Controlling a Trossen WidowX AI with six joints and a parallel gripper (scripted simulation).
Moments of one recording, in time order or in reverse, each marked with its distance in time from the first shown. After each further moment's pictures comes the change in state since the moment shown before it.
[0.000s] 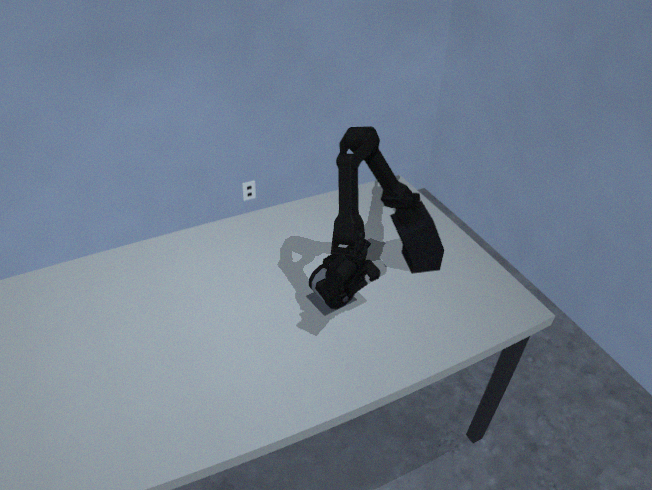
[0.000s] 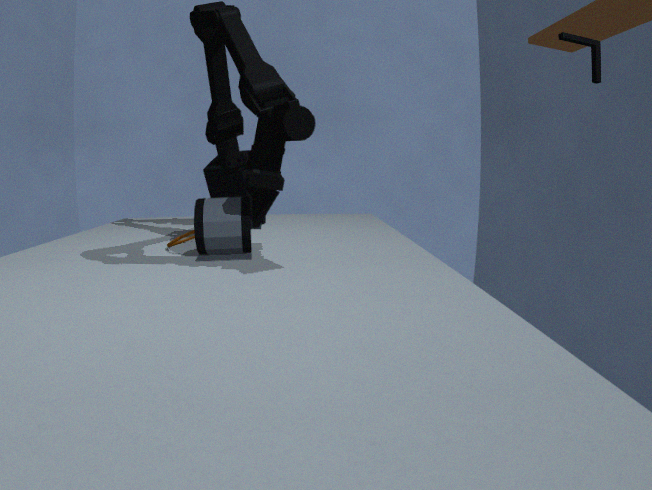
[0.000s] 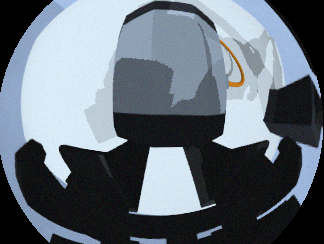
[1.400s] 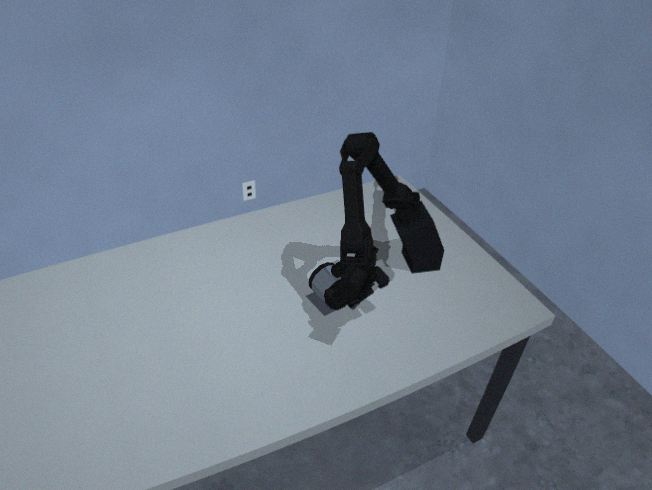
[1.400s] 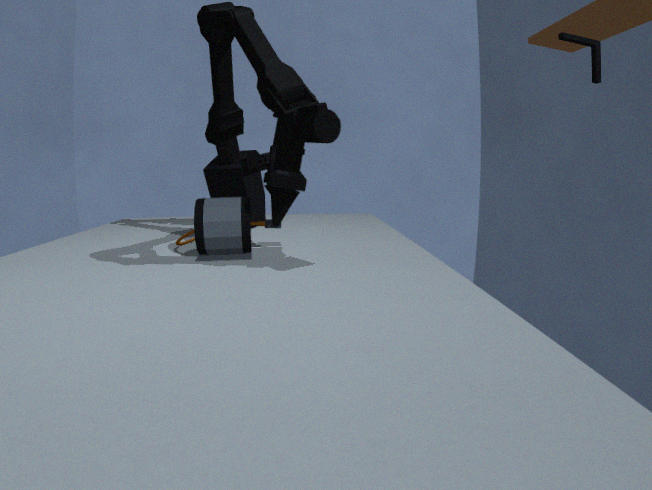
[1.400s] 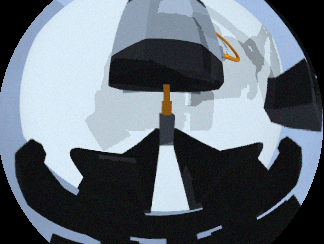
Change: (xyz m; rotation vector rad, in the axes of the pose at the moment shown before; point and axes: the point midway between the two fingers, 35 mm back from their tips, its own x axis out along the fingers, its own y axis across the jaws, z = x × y) arm -0.005 -0.003 -0.036 -0.005 0.007 -0.009
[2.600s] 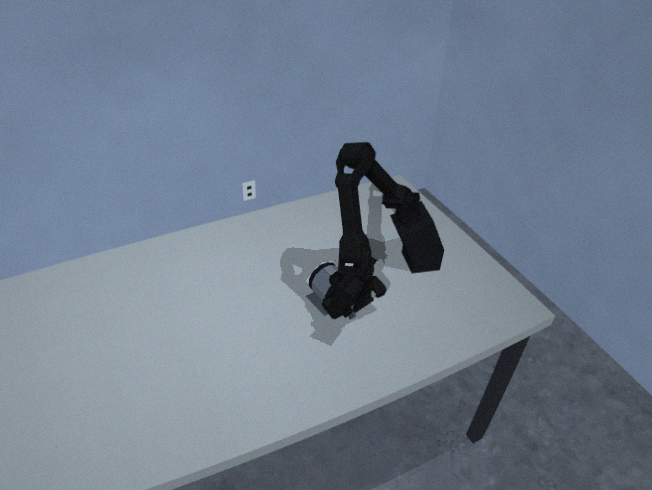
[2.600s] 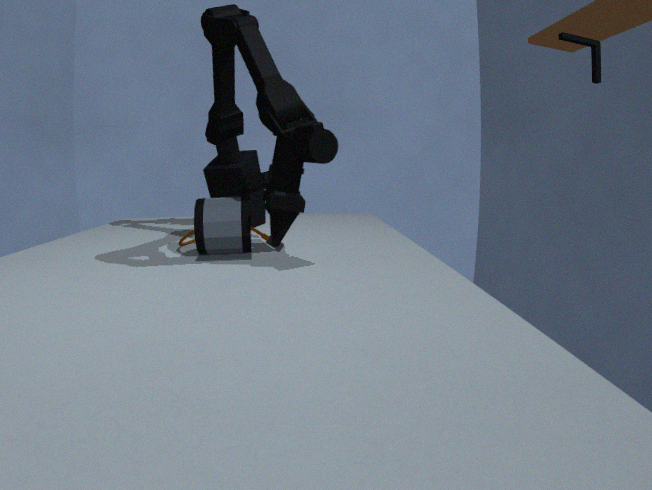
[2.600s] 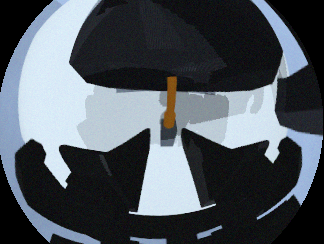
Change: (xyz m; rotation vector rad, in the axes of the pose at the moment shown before) arm 0.035 0.004 -0.003 0.005 -0.005 0.011
